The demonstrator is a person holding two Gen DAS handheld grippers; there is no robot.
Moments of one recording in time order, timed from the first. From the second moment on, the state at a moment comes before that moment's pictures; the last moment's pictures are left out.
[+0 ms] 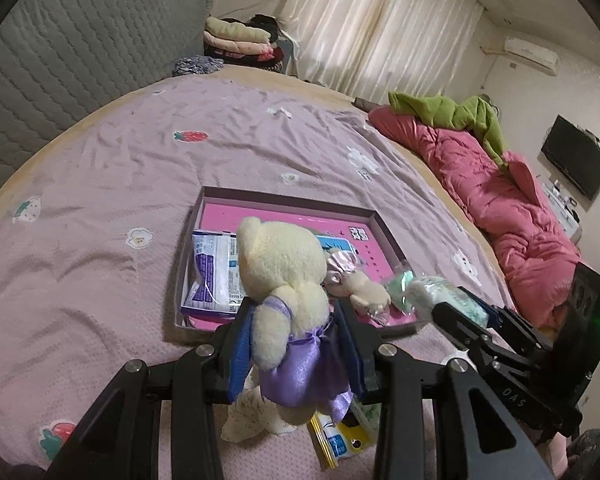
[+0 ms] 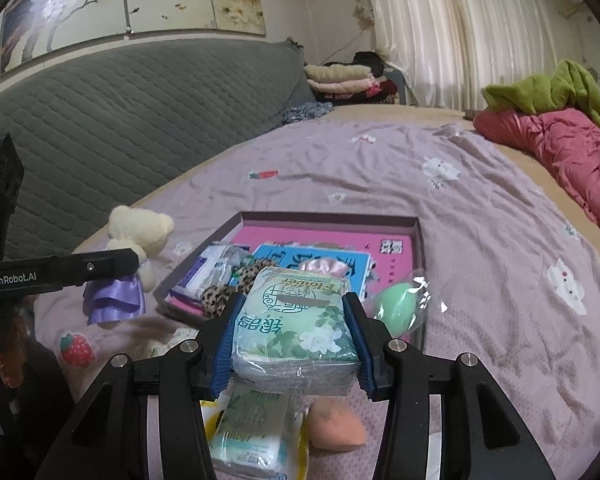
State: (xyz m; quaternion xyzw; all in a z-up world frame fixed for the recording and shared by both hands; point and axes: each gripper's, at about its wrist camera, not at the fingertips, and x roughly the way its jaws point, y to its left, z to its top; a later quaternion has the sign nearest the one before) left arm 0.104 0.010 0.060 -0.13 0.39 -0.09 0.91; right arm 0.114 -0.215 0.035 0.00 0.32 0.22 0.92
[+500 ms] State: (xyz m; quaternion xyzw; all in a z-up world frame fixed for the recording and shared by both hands) left arm 0.126 0.024 0.058 -0.14 0.37 -0.06 0.91; right arm 0.128 -0.217 0.045 0.00 0.30 0.22 0.93
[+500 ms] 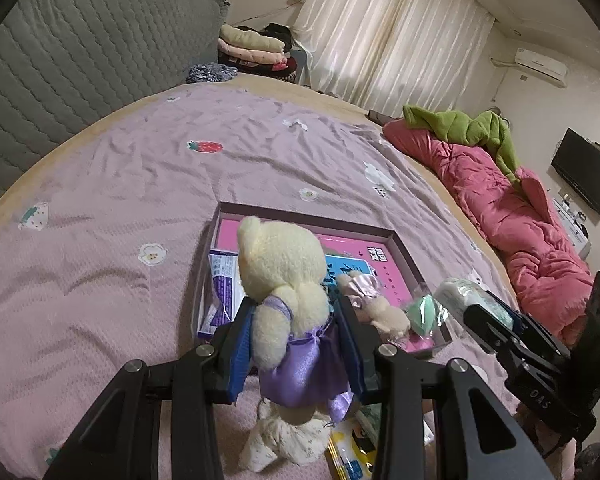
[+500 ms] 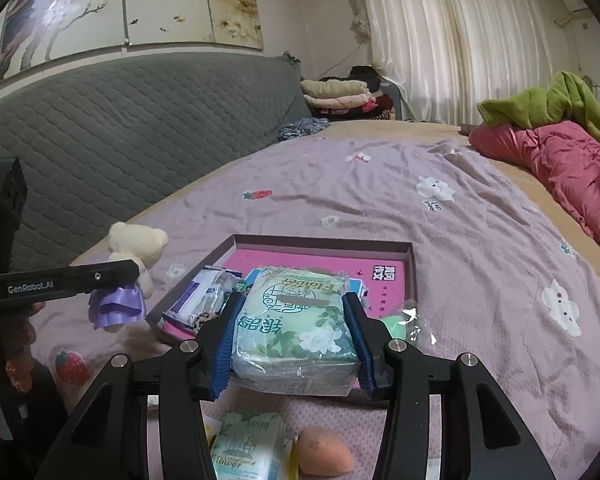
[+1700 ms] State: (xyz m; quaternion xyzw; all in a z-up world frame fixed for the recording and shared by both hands) left arm 0.176 0.005 -0.002 -0.07 0.42 -0.07 0.90; right arm 0.165 -0.242 0.054 0.02 0.29 0.18 0.94
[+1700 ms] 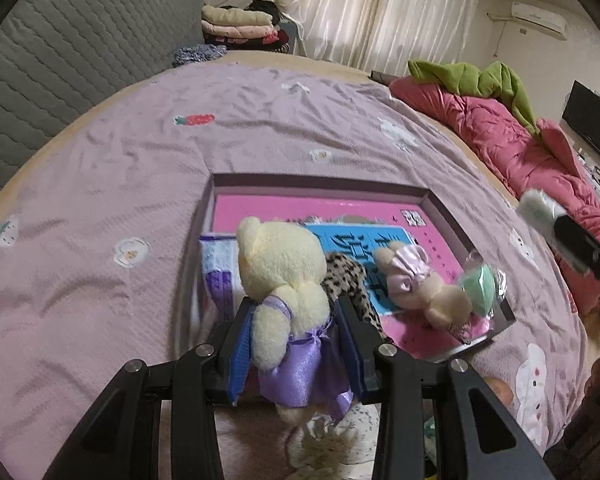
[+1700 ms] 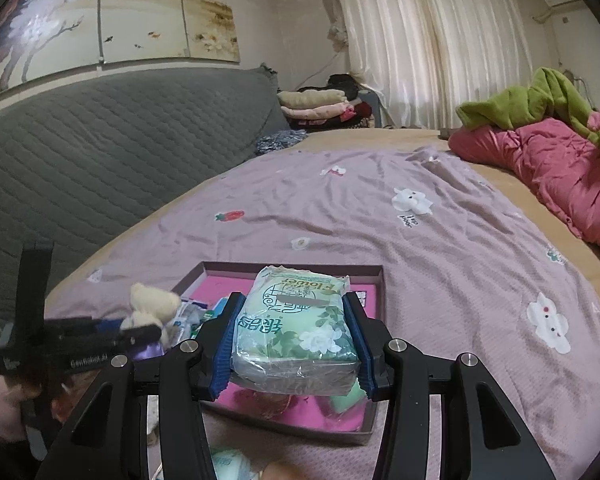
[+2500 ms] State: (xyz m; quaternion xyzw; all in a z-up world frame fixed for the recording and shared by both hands) left arm 0.183 -0.020 -0.015 -0.08 0.43 -0.11 0.89; right arm 0.174 -0.229 0.037 0.00 0.31 0.17 0.93
